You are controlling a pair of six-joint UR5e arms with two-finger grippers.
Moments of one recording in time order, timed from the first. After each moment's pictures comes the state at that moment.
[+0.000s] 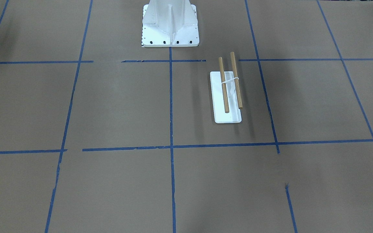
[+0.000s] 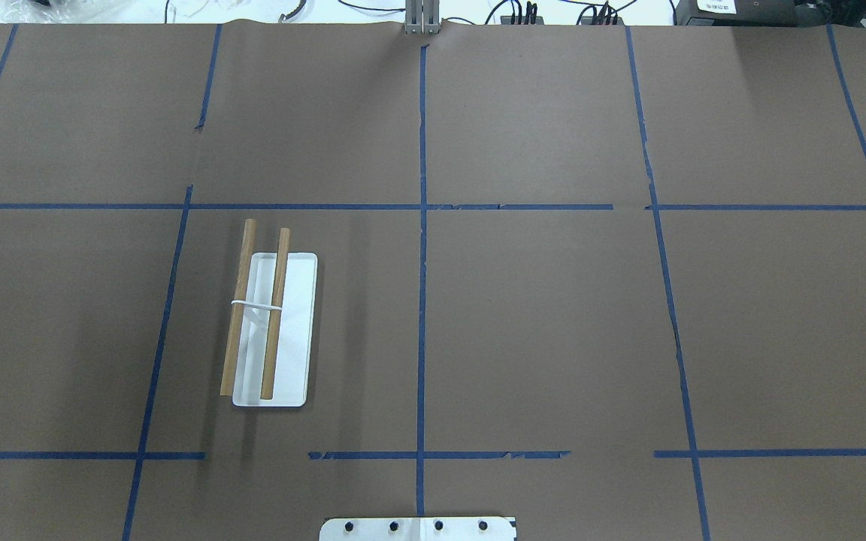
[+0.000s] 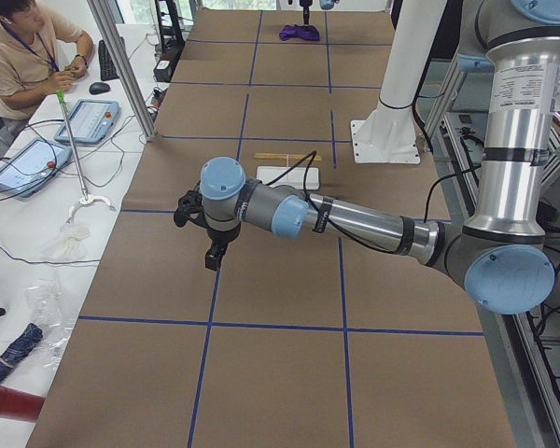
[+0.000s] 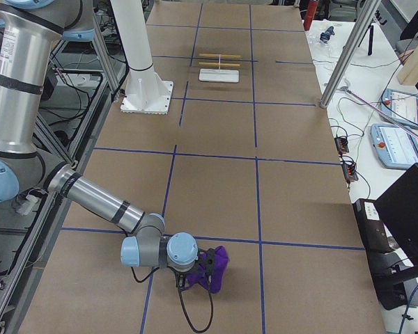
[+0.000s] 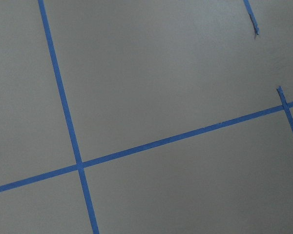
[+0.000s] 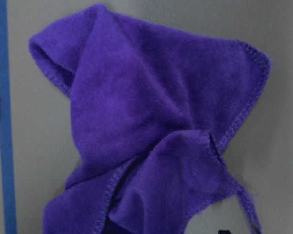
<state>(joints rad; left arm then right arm) -1.49 -1.60 -1.77 -1.70 -2.43 -0.03 1.47 -1.85 1.30 -1.01 2.39 0.10</state>
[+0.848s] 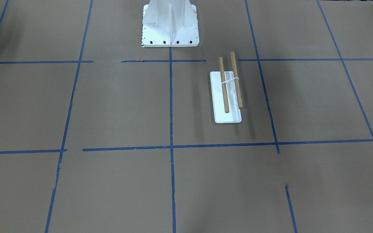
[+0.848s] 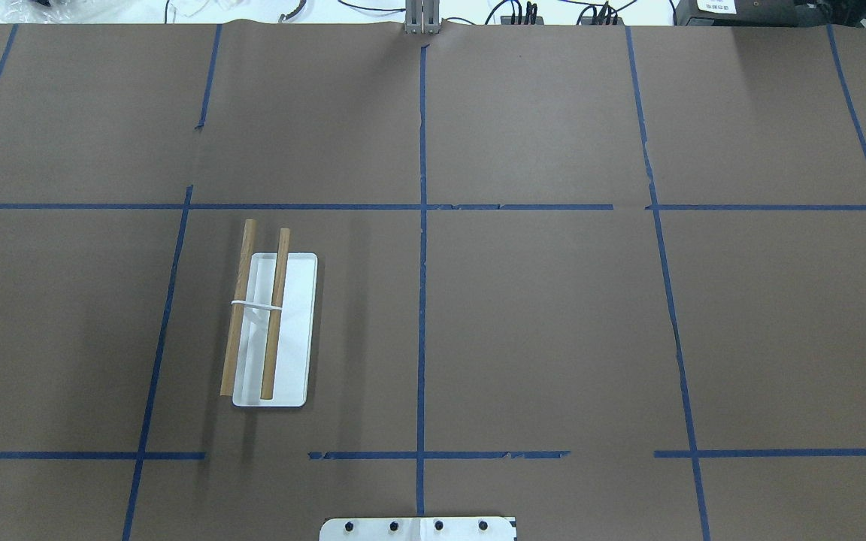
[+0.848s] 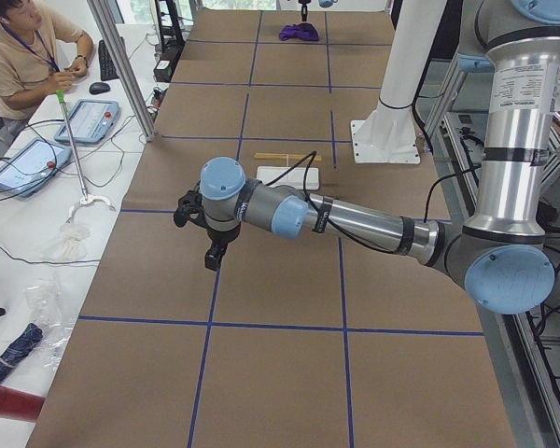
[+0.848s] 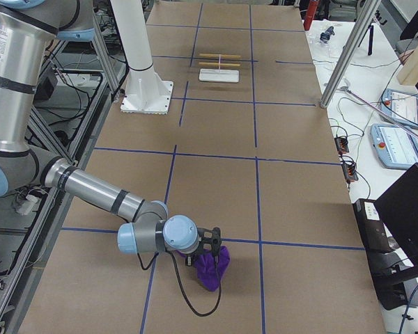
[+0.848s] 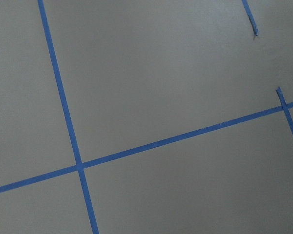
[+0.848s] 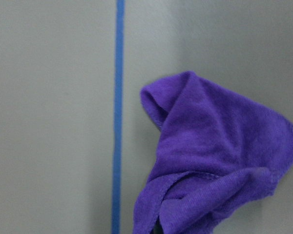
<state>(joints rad) -1.49 -1.60 -1.76 -1.77 -2.43 -0.04 1.57 -1.91 1.63 -1.08 2.51 0.16</state>
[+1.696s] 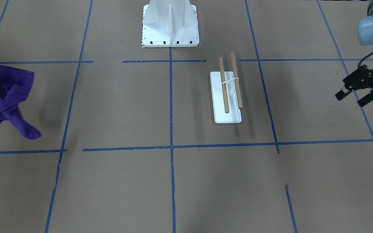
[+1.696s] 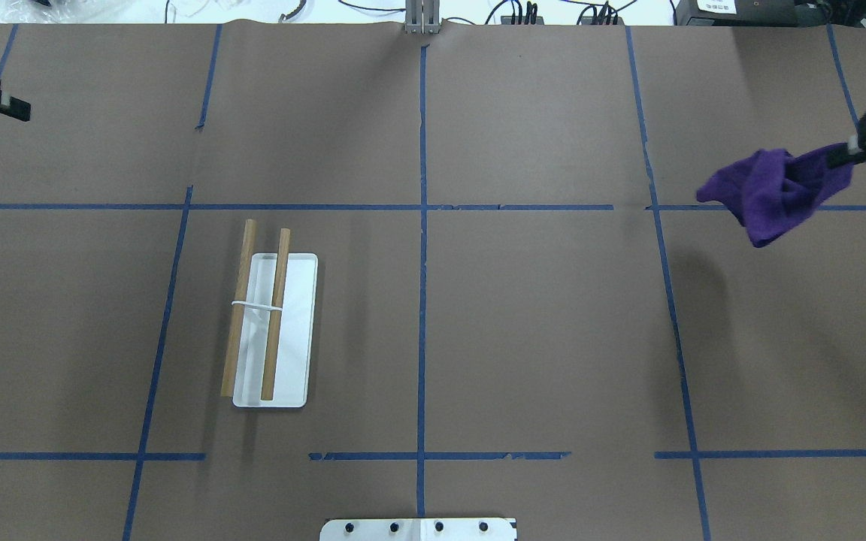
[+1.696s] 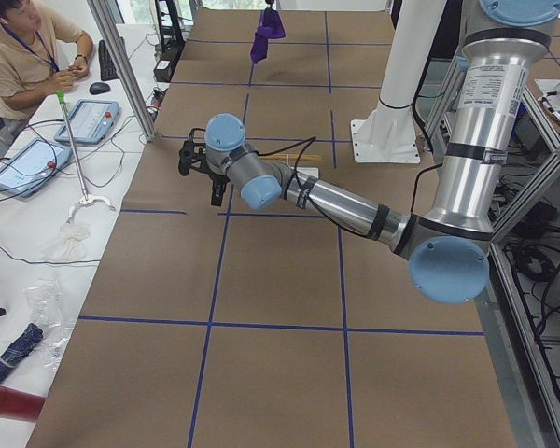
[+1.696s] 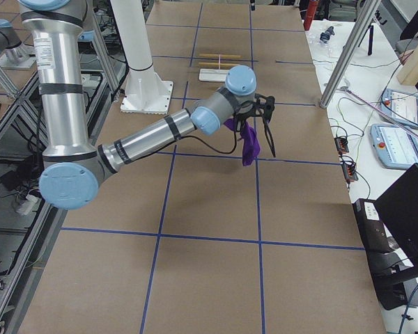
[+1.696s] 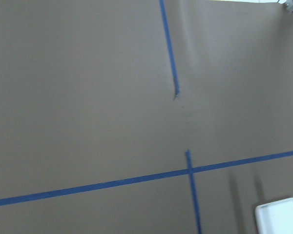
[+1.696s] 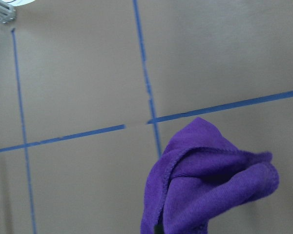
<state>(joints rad) -1.25 -1.79 -1.76 -2.12 -2.48 -0.96 1.25 -1.42 1.99 -1.28 2.60 1.11</state>
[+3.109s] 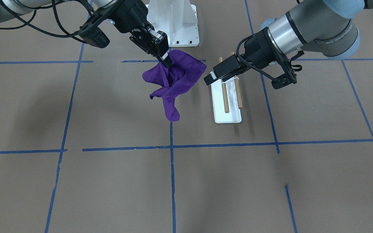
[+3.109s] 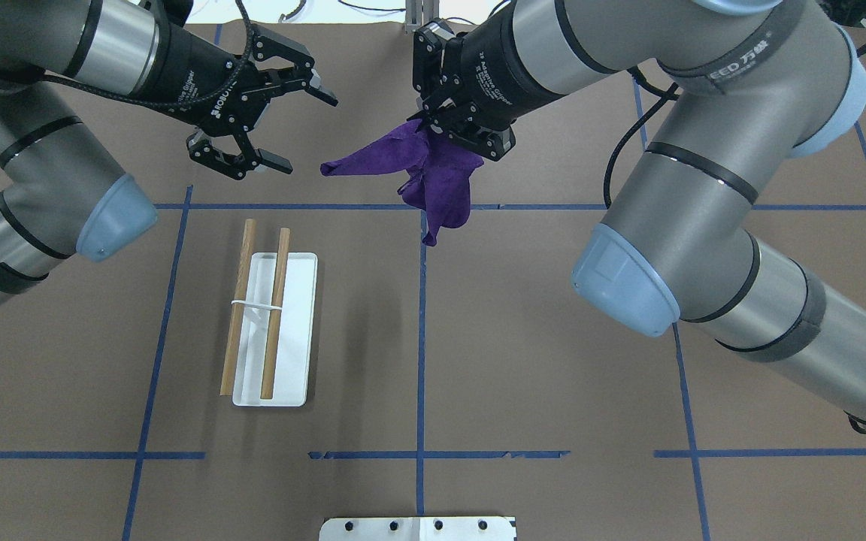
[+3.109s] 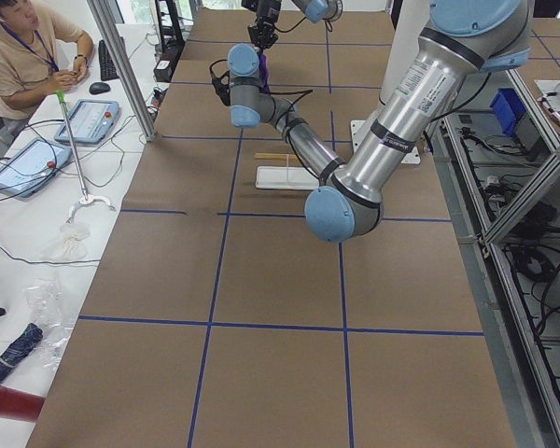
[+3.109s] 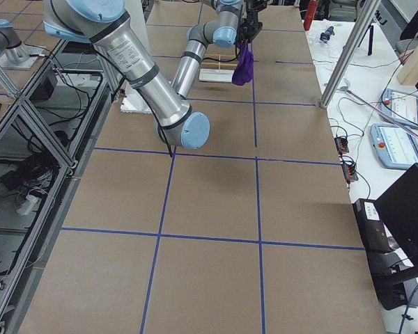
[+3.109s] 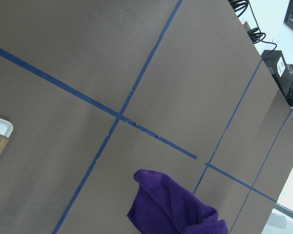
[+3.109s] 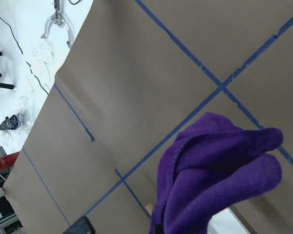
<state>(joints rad) -0.92 -2.16 -1.69 -2.39 -2.40 -2.06 0.77 -0.79 1.91 -1.38 2.05 2.11</state>
